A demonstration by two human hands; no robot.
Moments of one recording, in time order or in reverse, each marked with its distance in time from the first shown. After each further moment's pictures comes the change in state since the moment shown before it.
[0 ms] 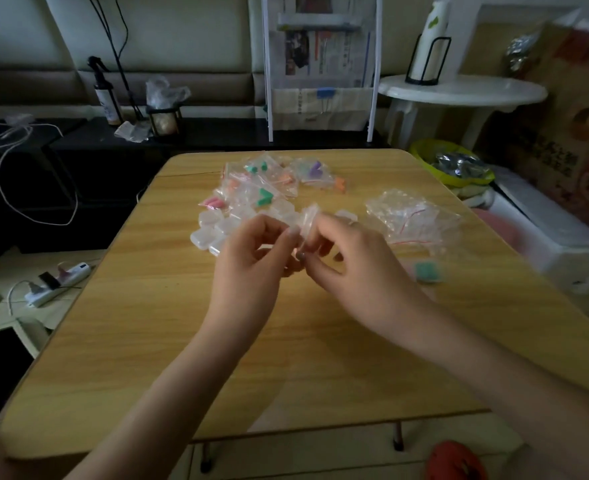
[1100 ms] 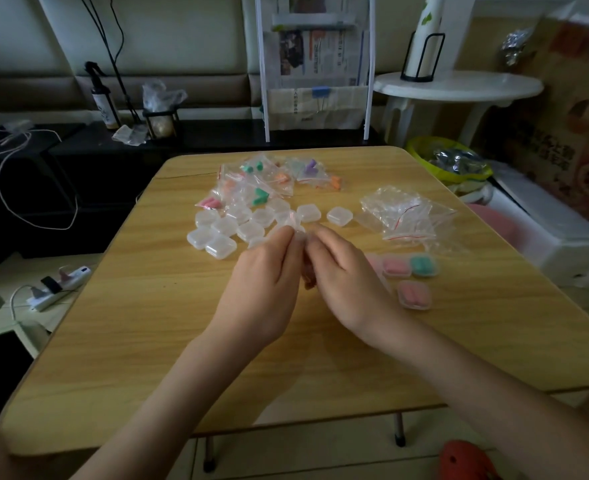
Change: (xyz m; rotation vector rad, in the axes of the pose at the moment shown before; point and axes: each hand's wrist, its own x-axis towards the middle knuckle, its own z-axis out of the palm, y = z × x) left_hand -0.003 -0.008 0.008 0.373 -0.135 0.237; right_hand -0.006 0.001 0.023 0.489 0.057 0.230
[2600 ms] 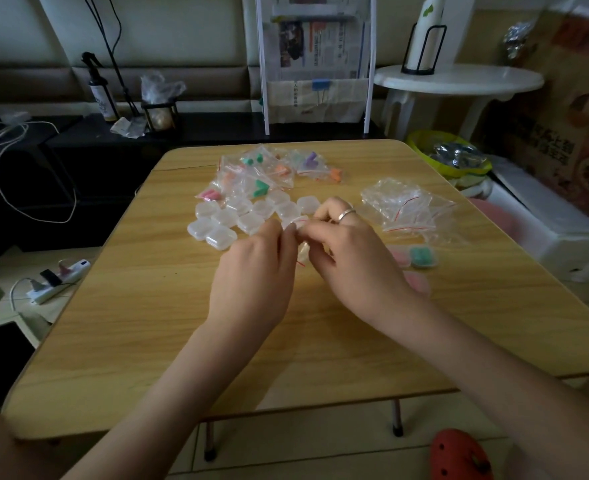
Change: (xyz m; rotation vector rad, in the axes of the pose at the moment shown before) left_hand -0.002 -0.009 0.001 0.405 0.164 0.024; right_hand 0.007 0.007 -0.012 -0.556 0.029 -0.305
